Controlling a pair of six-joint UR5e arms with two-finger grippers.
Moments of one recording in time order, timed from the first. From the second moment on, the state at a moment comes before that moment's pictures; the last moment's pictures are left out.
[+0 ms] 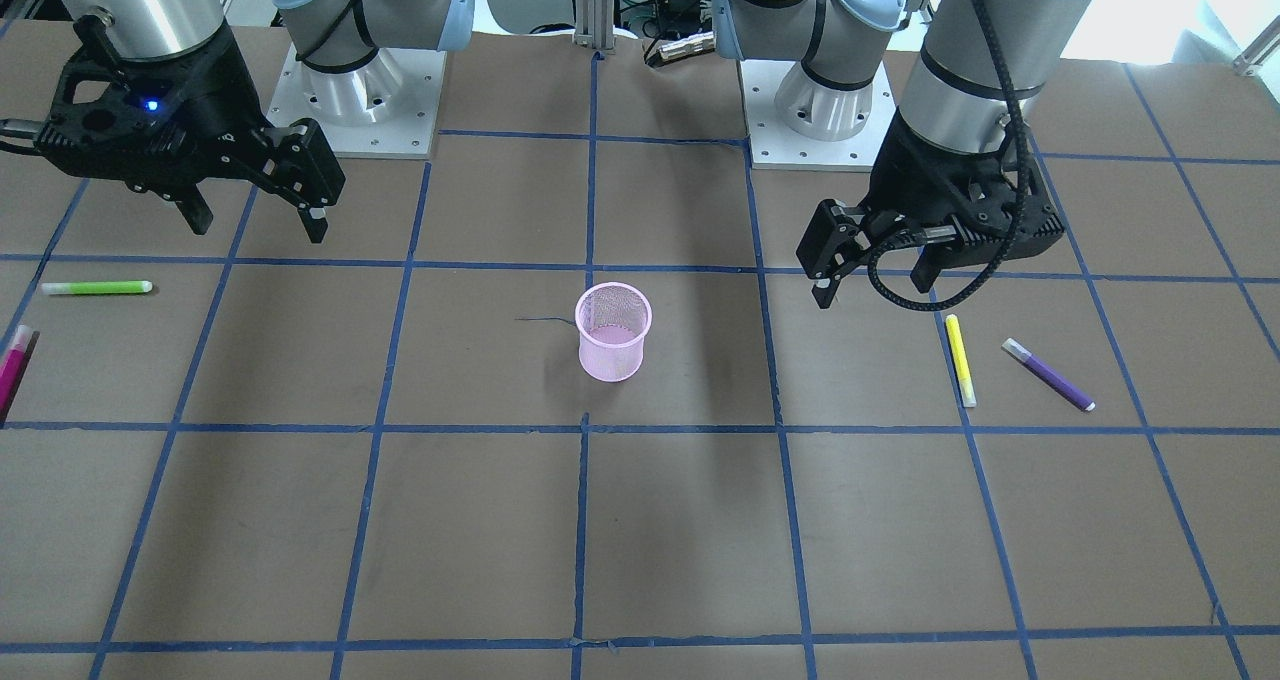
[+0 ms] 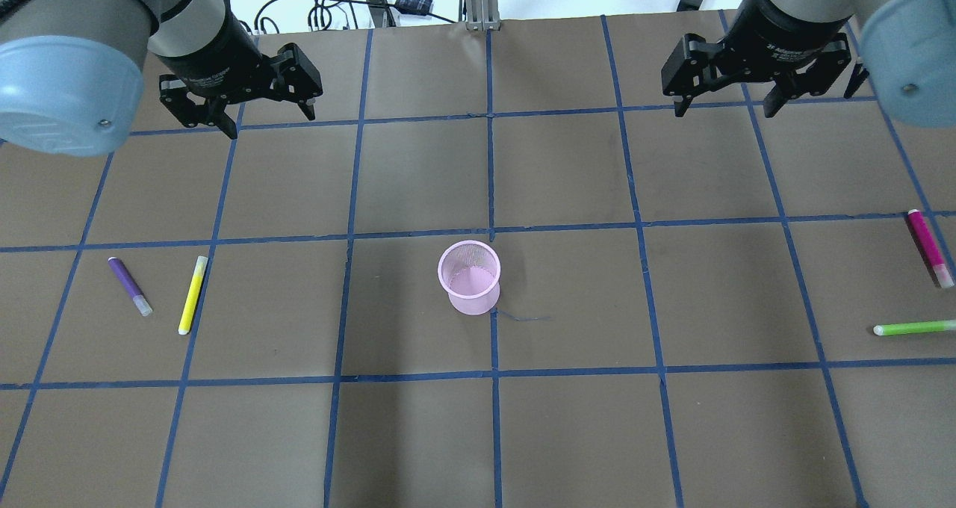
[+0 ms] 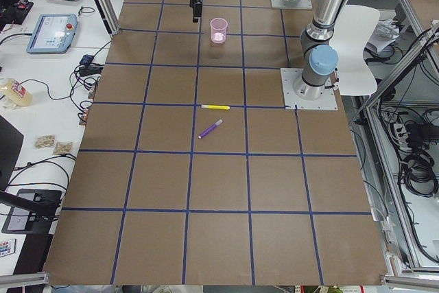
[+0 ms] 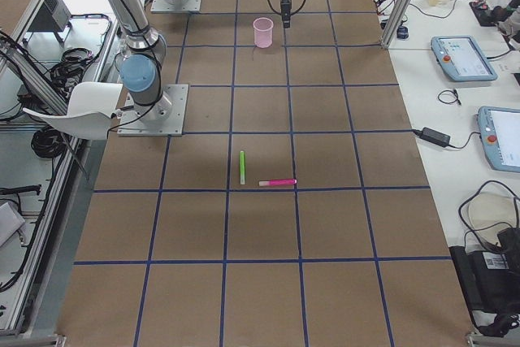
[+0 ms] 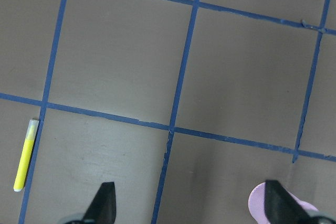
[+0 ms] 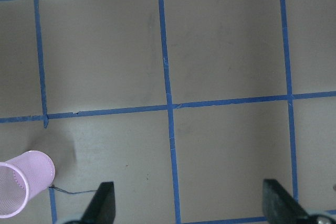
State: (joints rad) left arm -1.57 -1.63 -1.60 -1.35 1.57 -0.21; right arm 1.55 -1.60 1.60 -1.71 -1.58 0.04
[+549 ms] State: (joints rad) left arm -1.57 -1.63 -1.60 -1.35 1.57 -0.22; right arm 1.54 -1.59 1.60 -1.70 -1.59 0.02
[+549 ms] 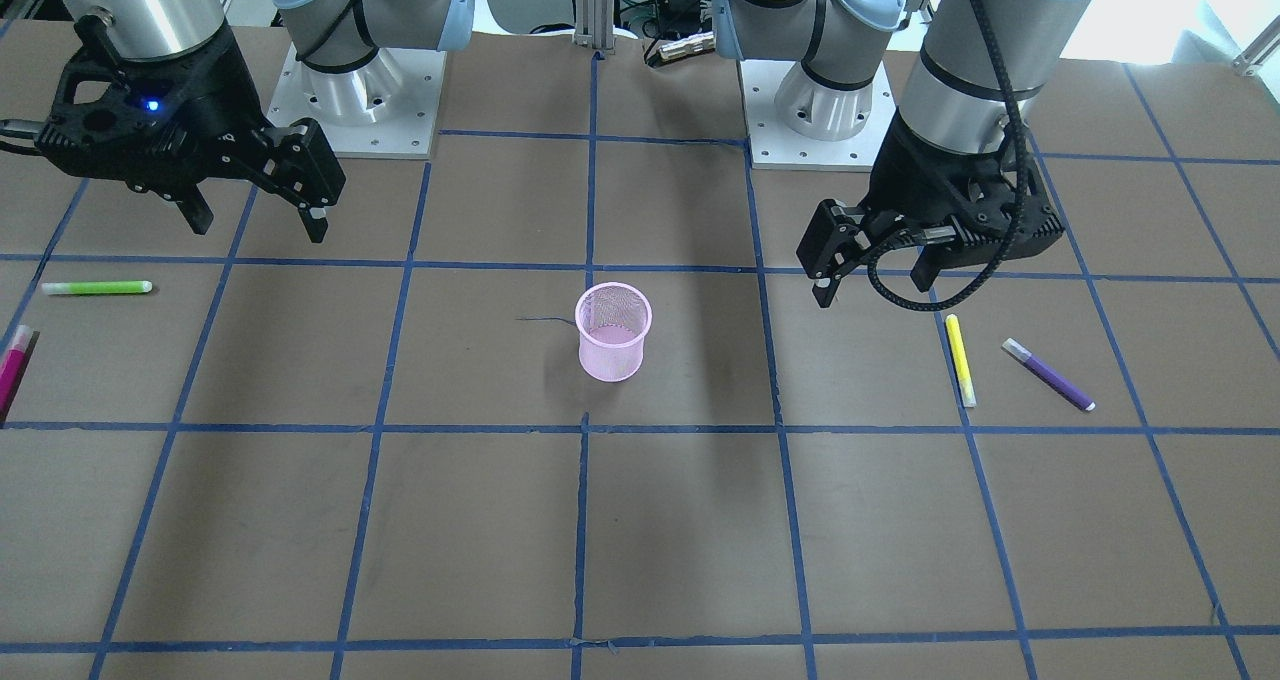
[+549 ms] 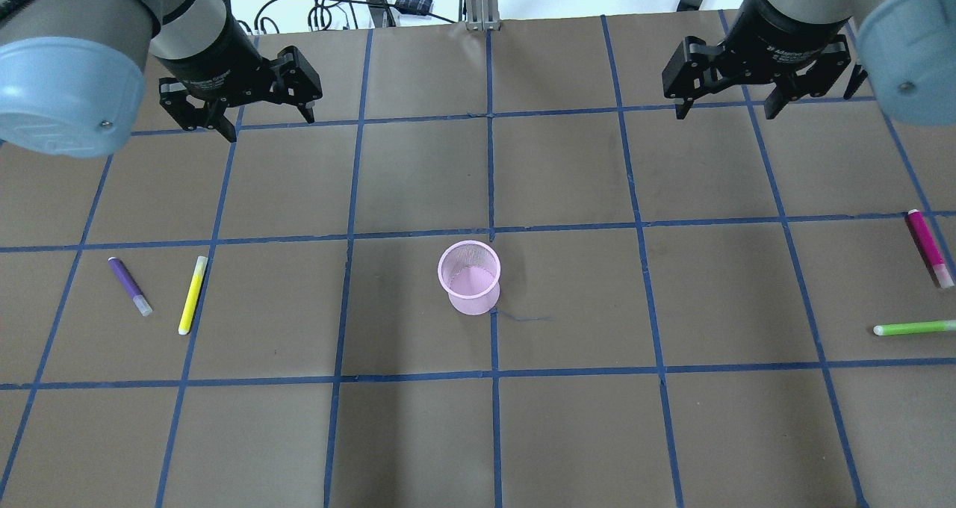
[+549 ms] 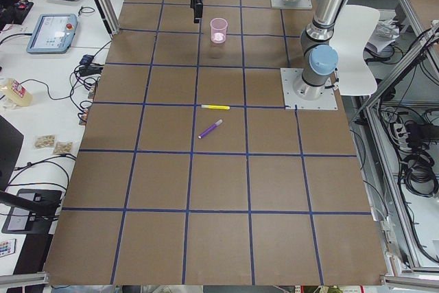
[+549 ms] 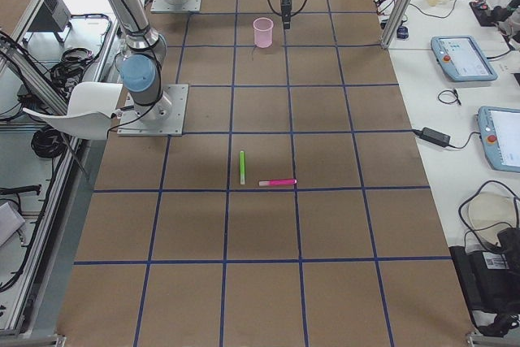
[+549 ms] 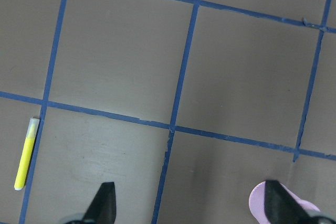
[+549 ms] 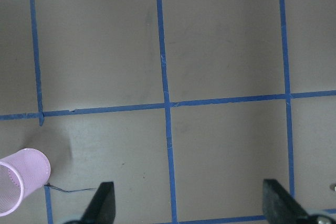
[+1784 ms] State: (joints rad) left arm -1.07 -1.61 -1.68 -1.35 1.65 -0.20; right arm 0.90 -1.36 1.73 -1.91 -1.57 -0.59
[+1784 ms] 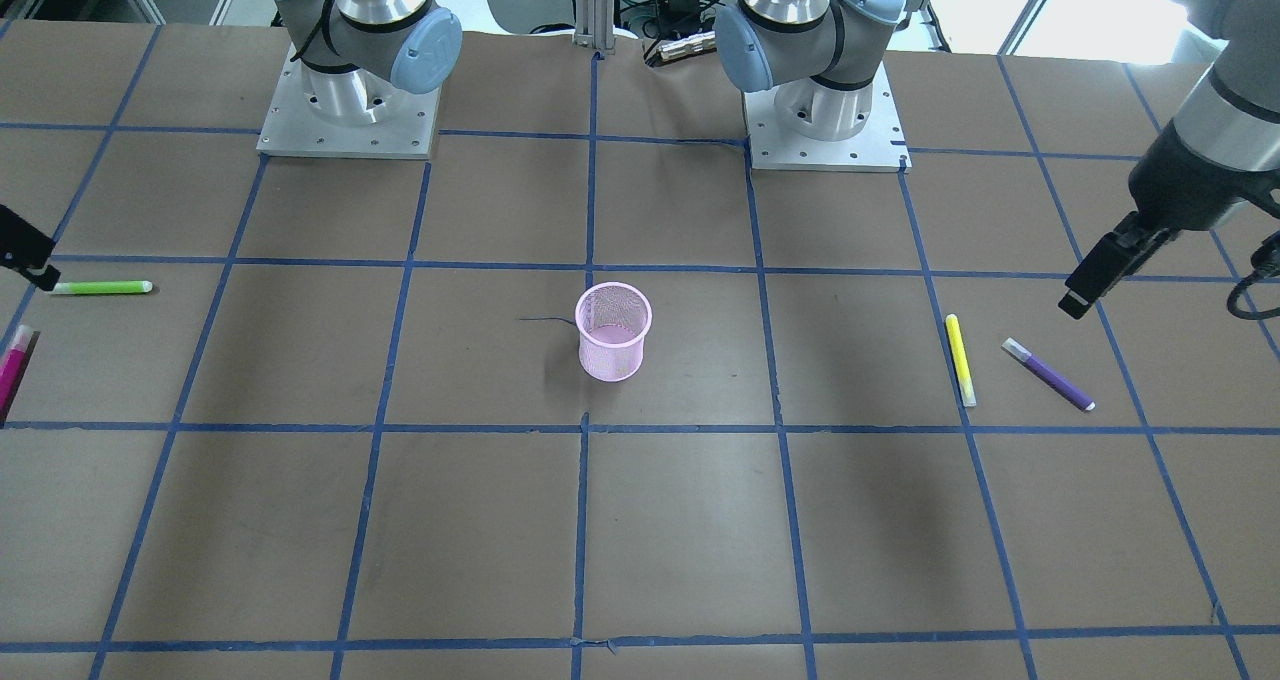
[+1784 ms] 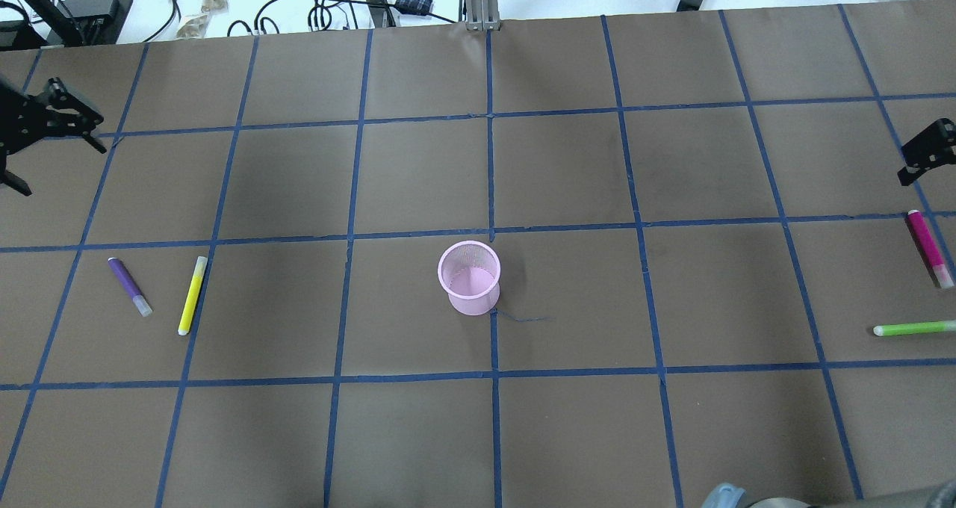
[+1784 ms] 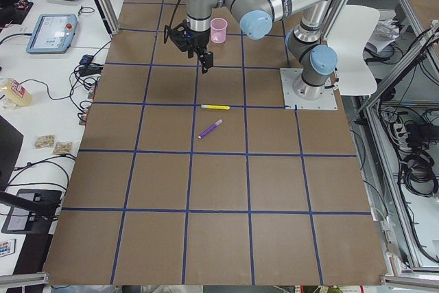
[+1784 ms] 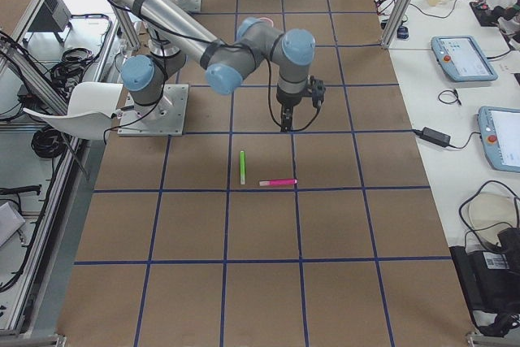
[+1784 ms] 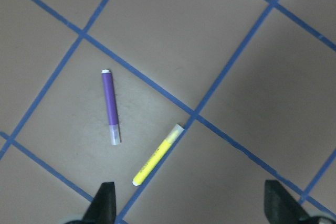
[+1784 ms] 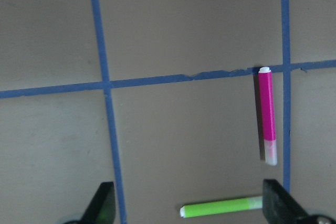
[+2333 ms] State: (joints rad) left arm -0.95 -1.64 -1.84 -1.27 1.68 -0.23; right arm 0.79 -1.11 1.74 -2.20 -1.57 -0.78
